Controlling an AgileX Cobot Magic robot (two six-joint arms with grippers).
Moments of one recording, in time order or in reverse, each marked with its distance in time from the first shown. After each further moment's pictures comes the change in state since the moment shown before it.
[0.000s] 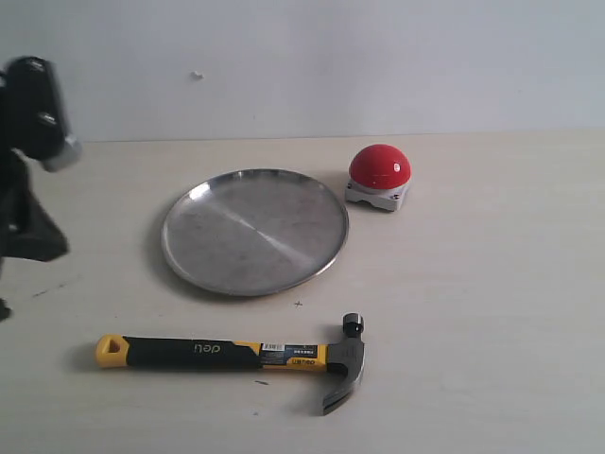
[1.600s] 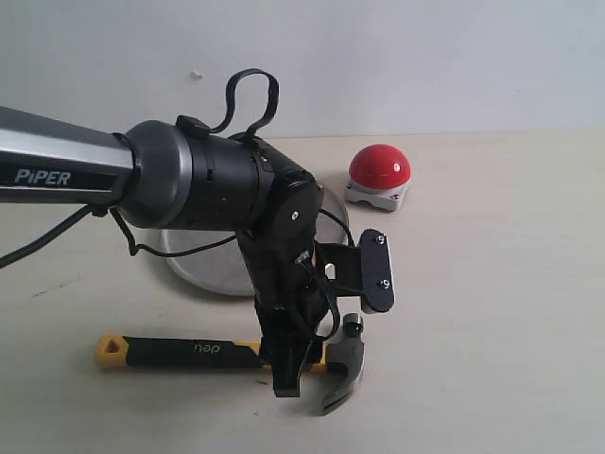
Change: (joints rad) left arm -0.414 0.775 -0.418 0.065 -0.122 -0.093; right arm 0.000 0.000 0.000 0.000 -0.002 0.000
